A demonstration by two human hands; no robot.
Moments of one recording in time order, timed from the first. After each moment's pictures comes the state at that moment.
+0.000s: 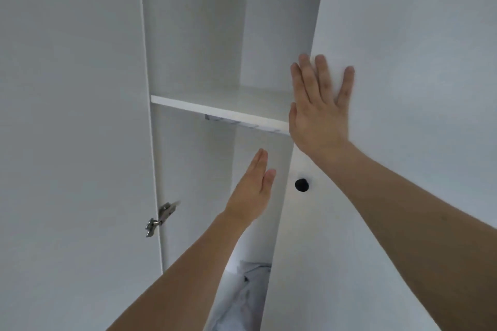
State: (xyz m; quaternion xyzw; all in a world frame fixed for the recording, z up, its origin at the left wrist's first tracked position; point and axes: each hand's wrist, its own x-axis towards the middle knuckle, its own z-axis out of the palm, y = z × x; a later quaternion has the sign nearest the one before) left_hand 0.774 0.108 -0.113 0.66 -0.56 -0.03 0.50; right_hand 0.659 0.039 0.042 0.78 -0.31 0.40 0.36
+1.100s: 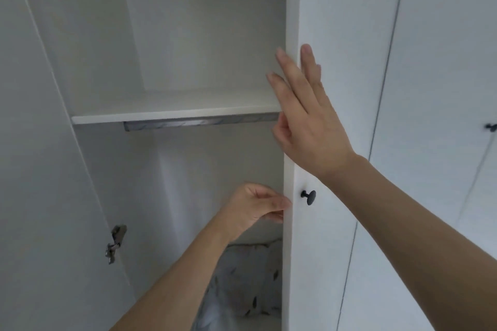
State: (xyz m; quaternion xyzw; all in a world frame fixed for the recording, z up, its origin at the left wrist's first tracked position) left_hand 0.701 0.248 -0.089 0.35 -0.63 -0.52 0.47; right_hand 0.556 0.243 0.036 0.76 -0.27 0.48 0.34
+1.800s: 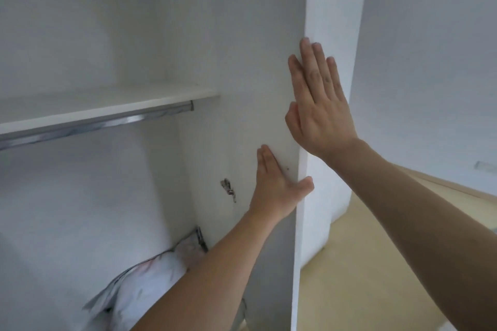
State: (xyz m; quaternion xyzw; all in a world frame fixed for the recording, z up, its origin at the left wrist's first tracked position) left_hand 0.441 0.310 -0.104 0.37 -0.79 -0.33 0.36; right_hand 0.345 0.354 0.019 0.59 -0.53 0.32 0.52
